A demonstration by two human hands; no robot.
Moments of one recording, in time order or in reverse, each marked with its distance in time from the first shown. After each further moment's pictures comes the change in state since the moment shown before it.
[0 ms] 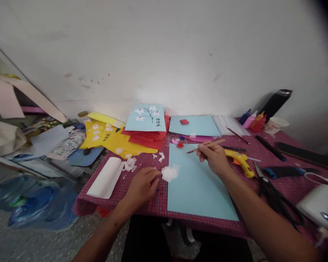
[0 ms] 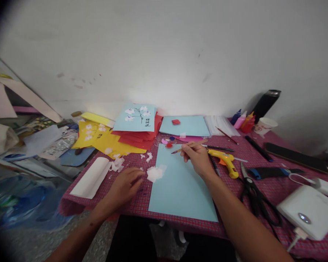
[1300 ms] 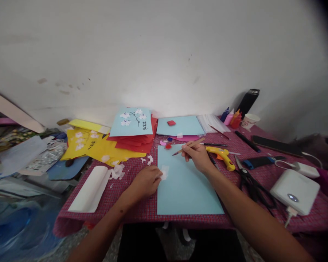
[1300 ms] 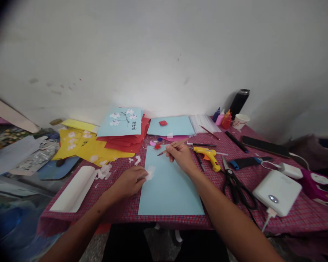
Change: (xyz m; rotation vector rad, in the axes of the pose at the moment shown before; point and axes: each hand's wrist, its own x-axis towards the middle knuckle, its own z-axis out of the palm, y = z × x) left_hand 0.054 0.013 0.022 0.006 -0.252 0.233; right_hand 0.000 0.000 0.003 0.005 -0.020 -0.015
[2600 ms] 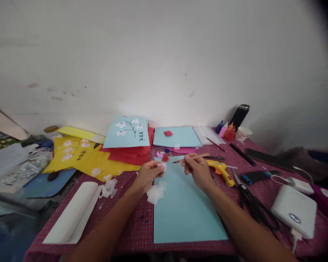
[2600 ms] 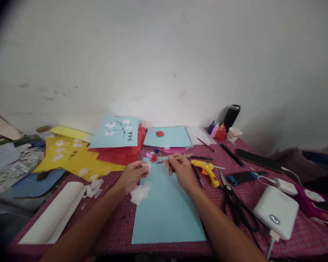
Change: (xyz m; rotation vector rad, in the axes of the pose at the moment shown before) left_hand 0.081 -0.016 0.012 -1.468 0.369 -0.483; right_hand 0.002 0.001 0.002 0.123 0.126 0.005
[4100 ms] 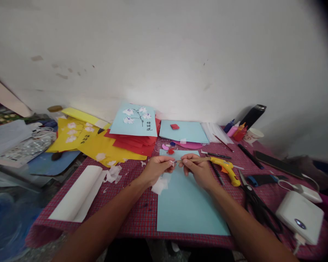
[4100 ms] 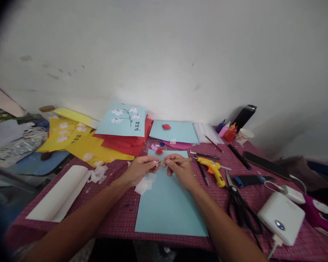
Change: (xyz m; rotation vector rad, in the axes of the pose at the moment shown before) left_hand -0.008 -0.007 0.001 -0.065 -0.105 -0.032; right_hand -0.014 0.011 0.009 -0.154 -0.232 0.075
